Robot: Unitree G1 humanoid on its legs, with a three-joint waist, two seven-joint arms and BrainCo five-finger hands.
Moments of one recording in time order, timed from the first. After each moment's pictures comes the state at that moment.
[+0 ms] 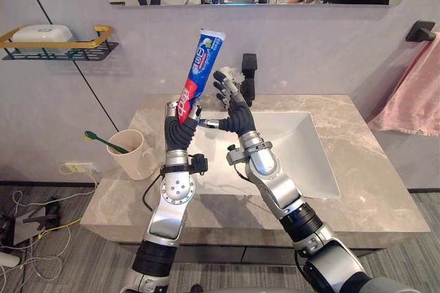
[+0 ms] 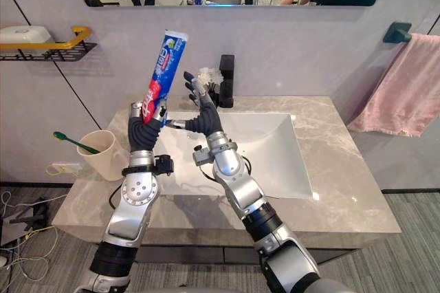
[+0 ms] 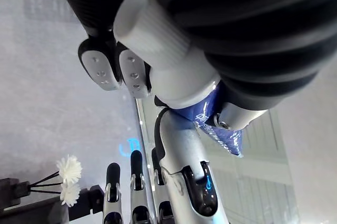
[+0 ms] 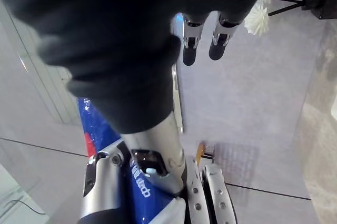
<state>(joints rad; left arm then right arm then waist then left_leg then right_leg) -0.20 0.06 -0.19 -0.13 0.17 -0.13 0.42 -0.55 -0.01 0.43 0.18 0.17 -0.11 -0.17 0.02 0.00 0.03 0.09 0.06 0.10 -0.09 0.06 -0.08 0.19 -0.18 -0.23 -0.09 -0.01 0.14</state>
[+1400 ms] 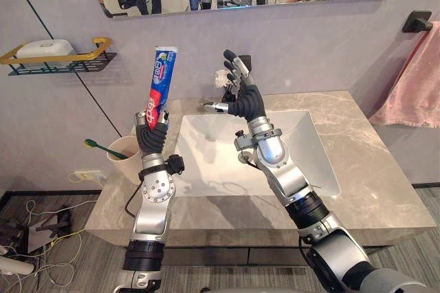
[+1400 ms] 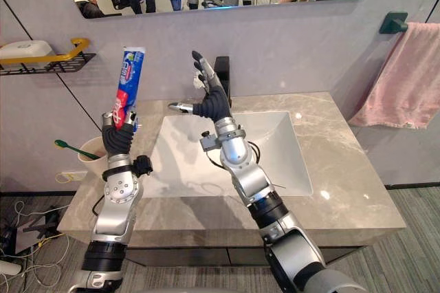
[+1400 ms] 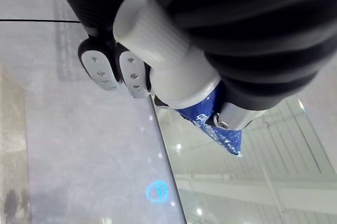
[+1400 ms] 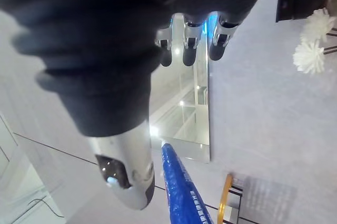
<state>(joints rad) -0.16 0.08 0.01 -0.04 0.13 -0.12 0.44 -0.58 -0.02 0.35 0.18 0.08 -0.15 -0.20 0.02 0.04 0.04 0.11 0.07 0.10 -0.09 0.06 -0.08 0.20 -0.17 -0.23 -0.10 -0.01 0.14</state>
